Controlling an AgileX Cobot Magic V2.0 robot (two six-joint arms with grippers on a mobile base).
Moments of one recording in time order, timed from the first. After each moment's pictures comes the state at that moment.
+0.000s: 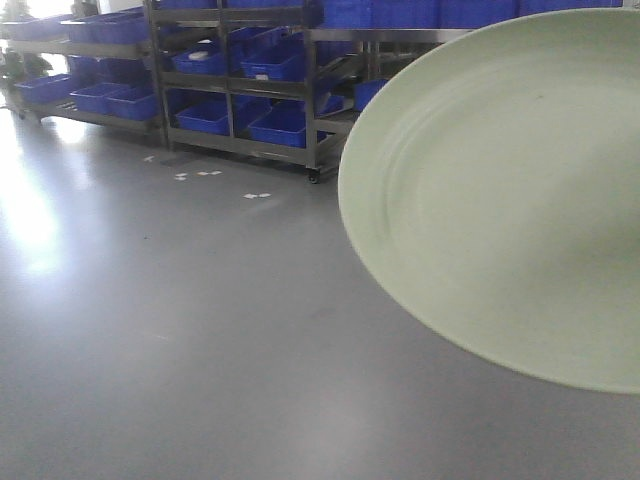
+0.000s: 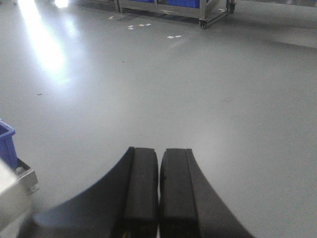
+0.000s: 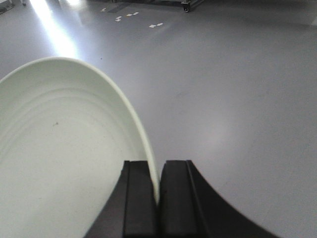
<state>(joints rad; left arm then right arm) -0.04 -0.01 0.00 0.22 0.35 -0.18 0.26 0.58 -0.29 -0.24 0.08 0.57</state>
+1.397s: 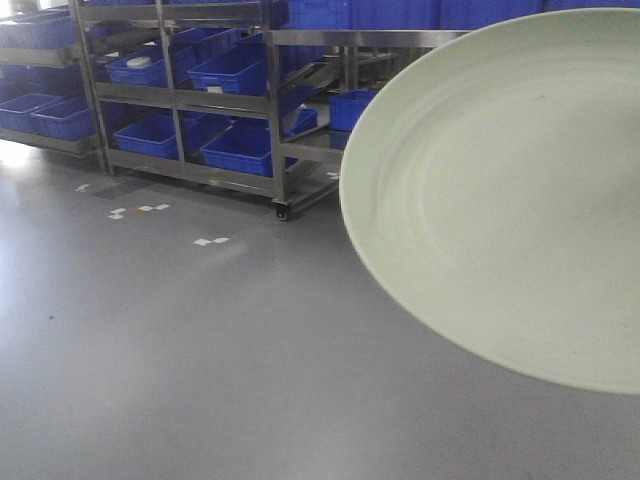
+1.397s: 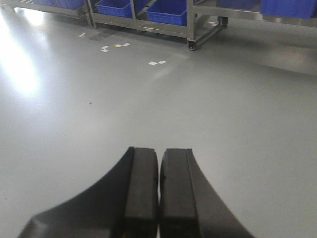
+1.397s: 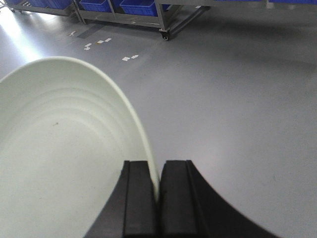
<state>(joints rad) -0.04 -0.01 0.00 0.22 0.35 -0.18 0.26 0.58 -0.29 -0.24 0.08 0.57</state>
